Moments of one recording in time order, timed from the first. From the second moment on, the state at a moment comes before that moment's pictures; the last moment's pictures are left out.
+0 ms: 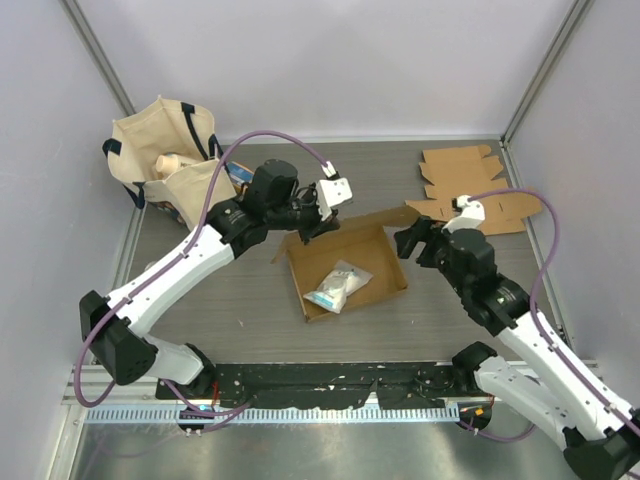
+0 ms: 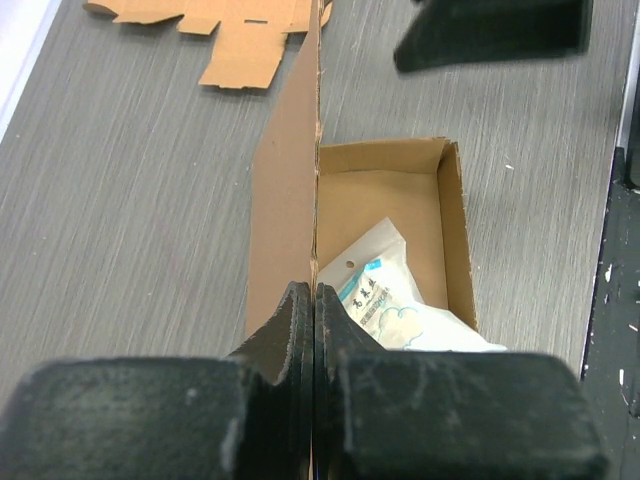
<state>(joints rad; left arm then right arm) -0.74 1.40 1.37 -0.48 0.43 0.39 0.56 0.75 0.72 -0.35 0.24 0.56</state>
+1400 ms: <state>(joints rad) -0.65 1.35 1.39 -0.51 0.52 0.27 1.06 0.99 0.36 0.31 0.45 0.47</state>
